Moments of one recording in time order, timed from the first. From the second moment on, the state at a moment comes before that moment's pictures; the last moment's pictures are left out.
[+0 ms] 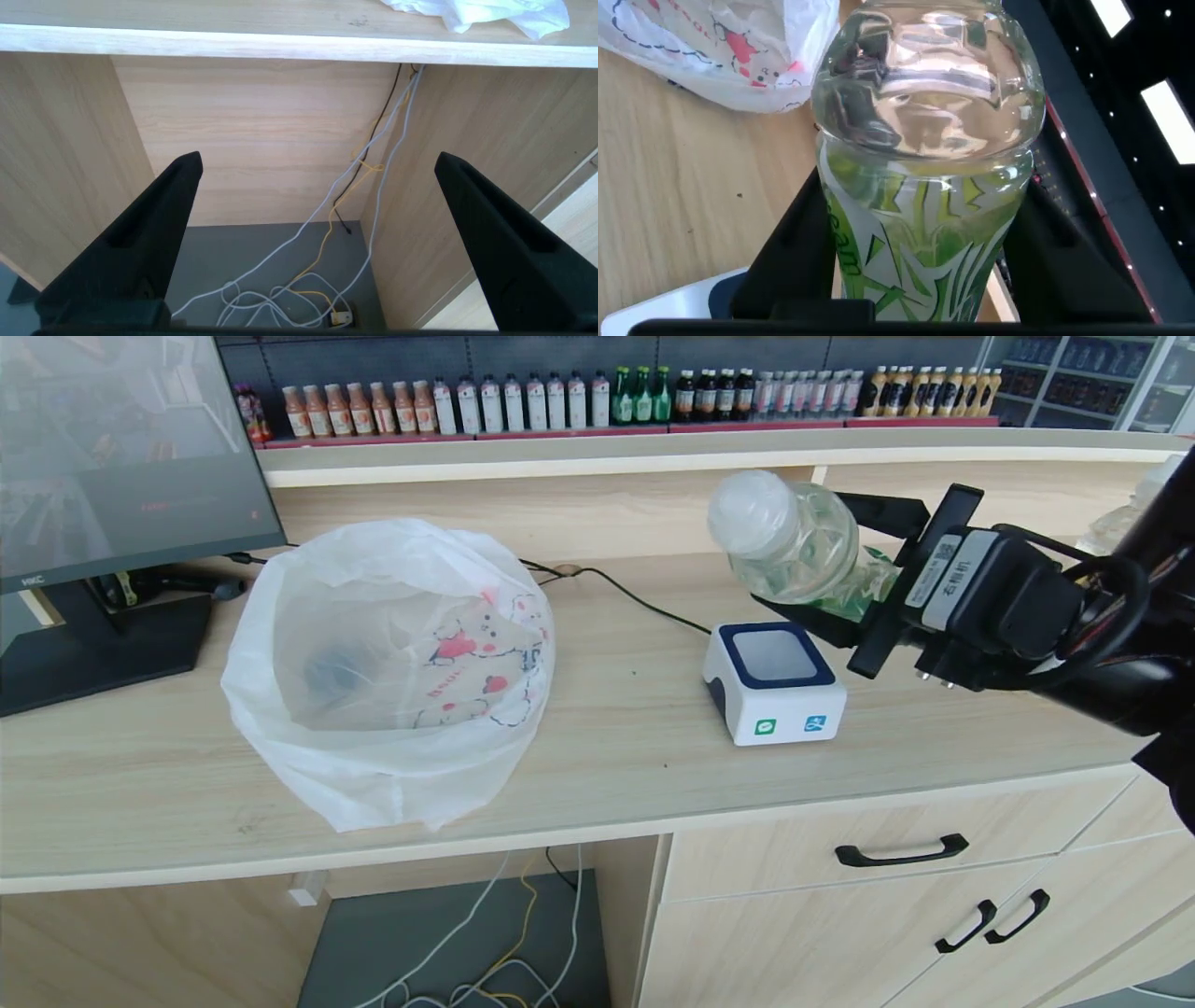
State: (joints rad) left arm 0.00 0.00 0.00 0.00 0.00 0.00; right arm 0.41 1.60 -0.92 -0.92 0.50 -1.13
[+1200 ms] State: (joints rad) left arm 0.00 0.00 0.00 0.00 0.00 0.00; right arm 0.39 1.67 -0.90 -0.91 0.60 -1.19
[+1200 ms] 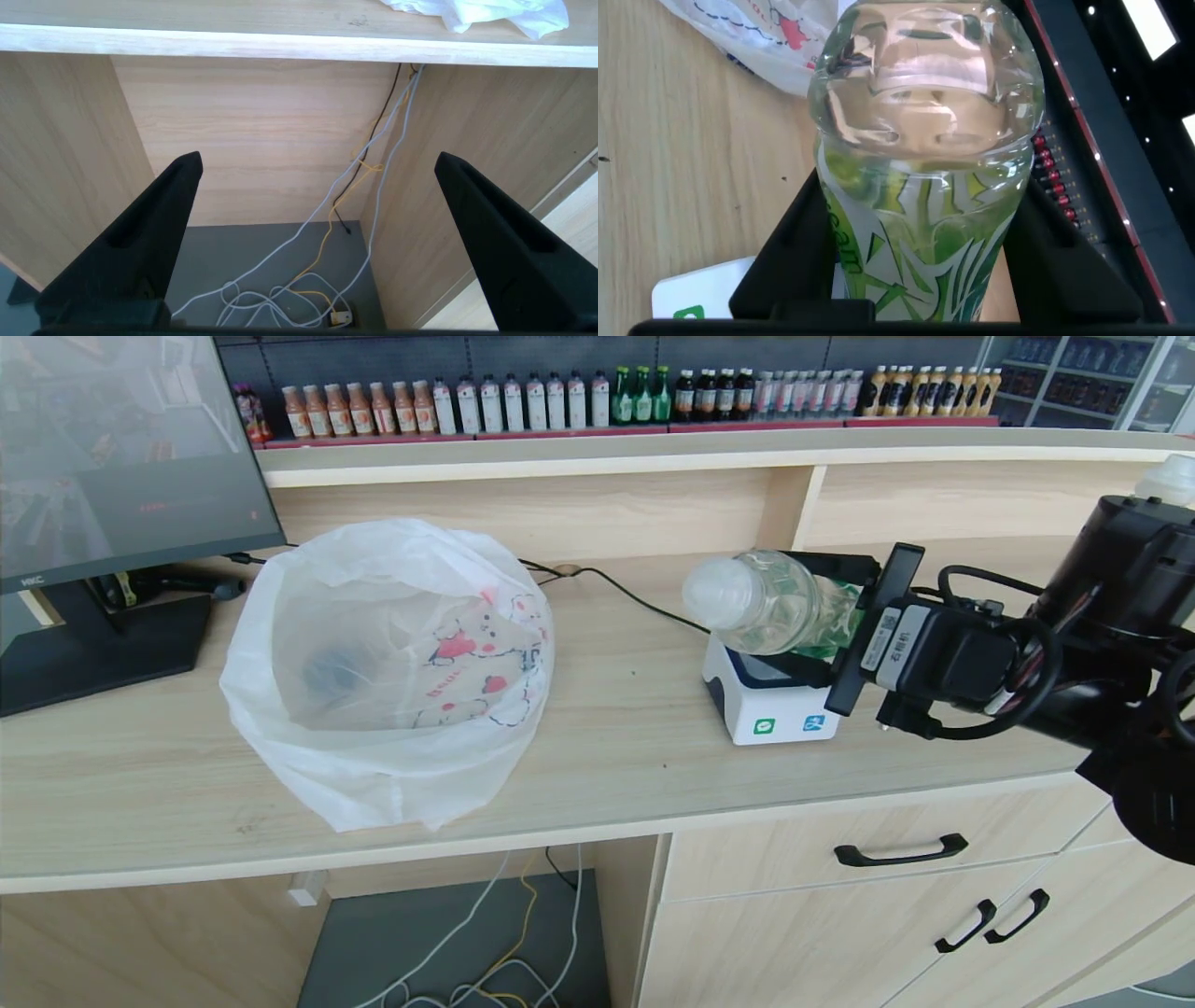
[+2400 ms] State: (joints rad) left arm 0.00 0.00 0.00 0.00 0.00 0.00; right arm 0.42 1.67 -0.99 -0.92 0.51 -1.10
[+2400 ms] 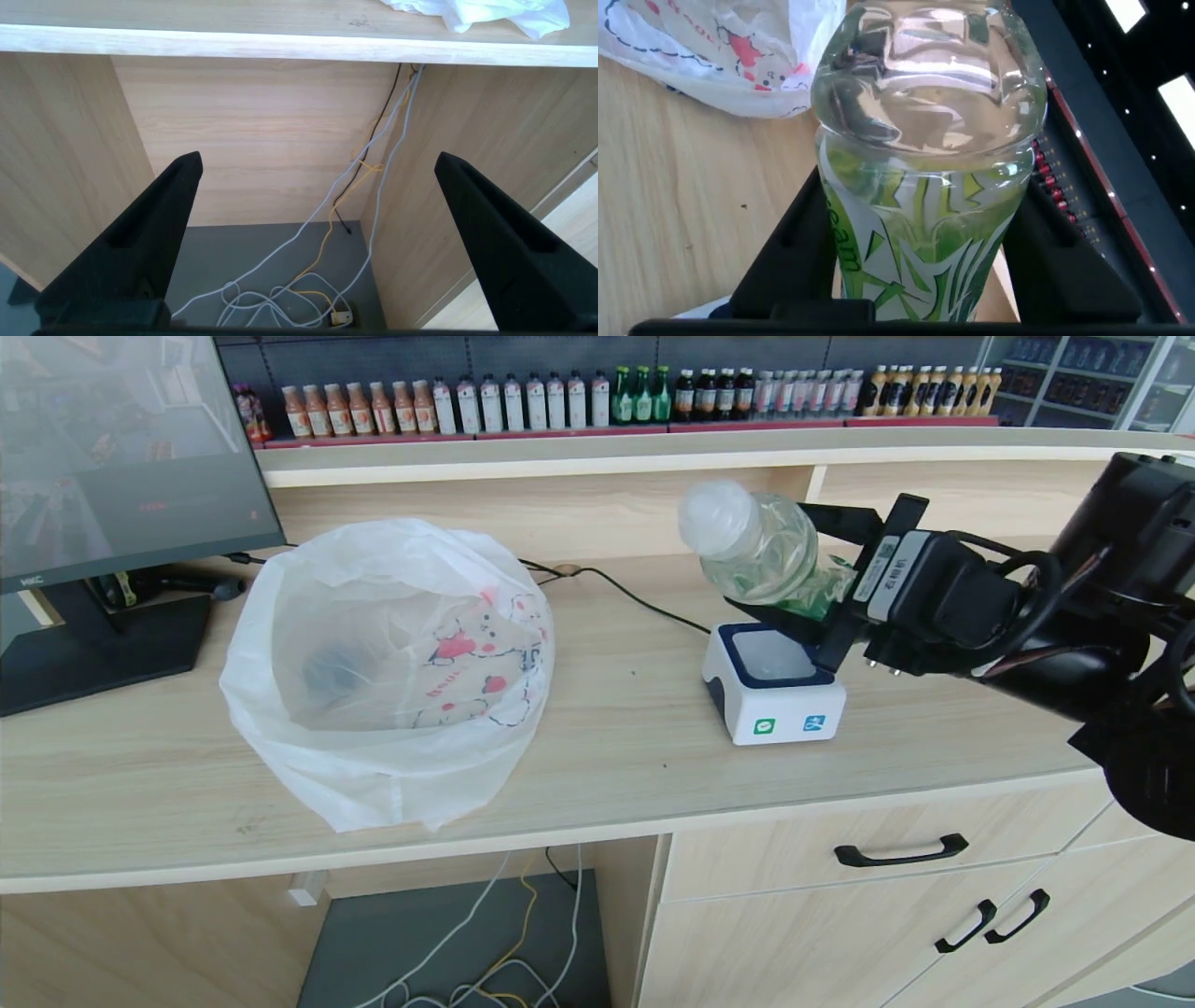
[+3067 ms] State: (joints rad) left arm 0.00 0.00 0.00 0.00 0.00 0.00; right arm 0.53 1.66 -0.93 -1.33 0.04 -0.52
